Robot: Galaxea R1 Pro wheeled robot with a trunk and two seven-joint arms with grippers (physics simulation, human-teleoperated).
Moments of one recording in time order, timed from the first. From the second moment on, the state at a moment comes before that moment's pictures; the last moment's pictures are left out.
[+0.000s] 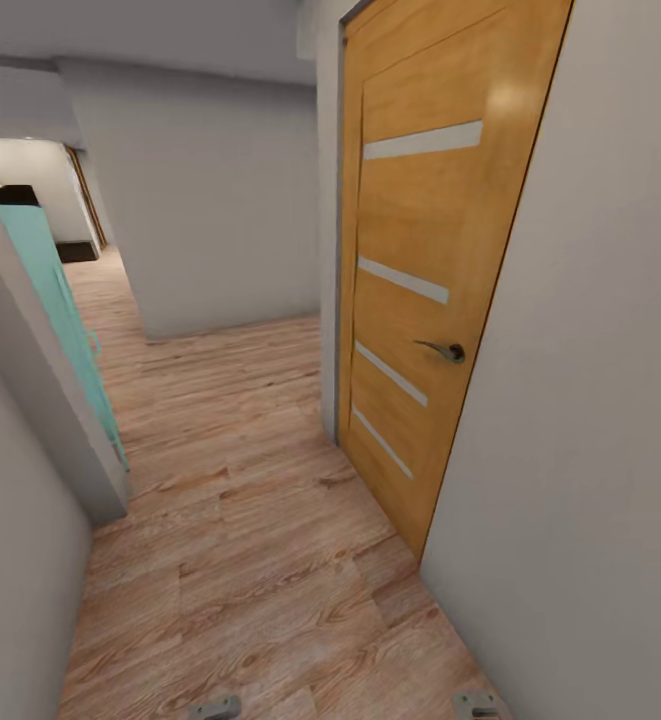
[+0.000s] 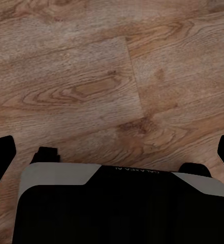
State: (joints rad) left arm -0.26 -0.08 0.21 -0.45 0.00 0.26 -0.10; right arm -0.47 0.06 0.41 -0.08 -0.40 0.15 -0.27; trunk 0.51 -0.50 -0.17
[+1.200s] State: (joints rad) left arm -0.26 -0.08 0.21 -0.45 0.00 0.26 -0.10; right arm -0.47 0.05 0.40 -0.08 -0.39 0.15 -0.27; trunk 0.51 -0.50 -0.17
